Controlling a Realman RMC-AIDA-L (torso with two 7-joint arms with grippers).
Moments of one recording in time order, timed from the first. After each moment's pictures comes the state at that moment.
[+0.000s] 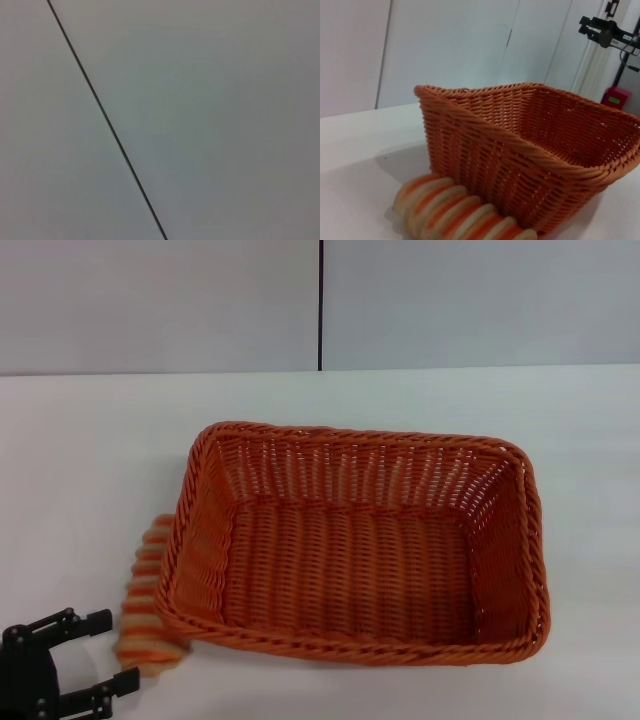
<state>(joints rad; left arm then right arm) -0.09 -1.91 0.88 0.39 1.74 1.66 -0.93 0.25 1.95 2.88 0.43 -1.30 1.38 -1.88</state>
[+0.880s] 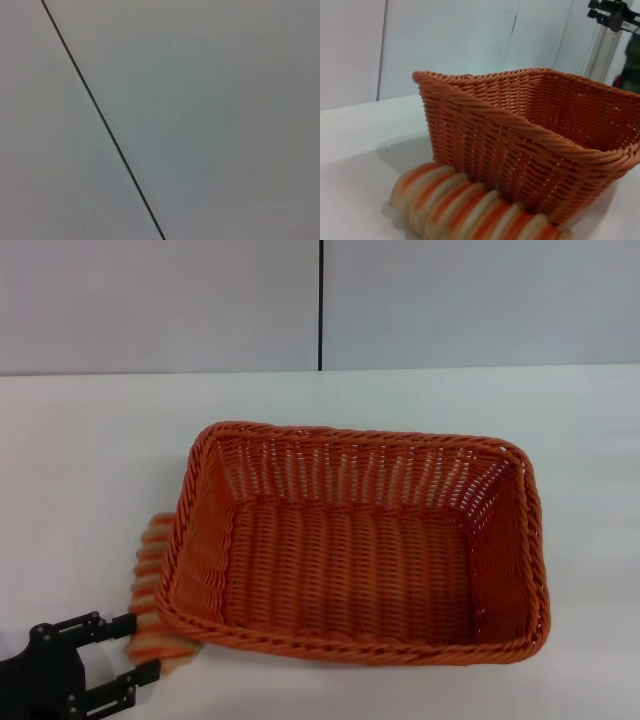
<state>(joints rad) -0.10 -1.96 0.90 0.39 1.74 1.58 -0.88 0.25 1.95 2.88 0.42 -1.30 1.38 -1.88</state>
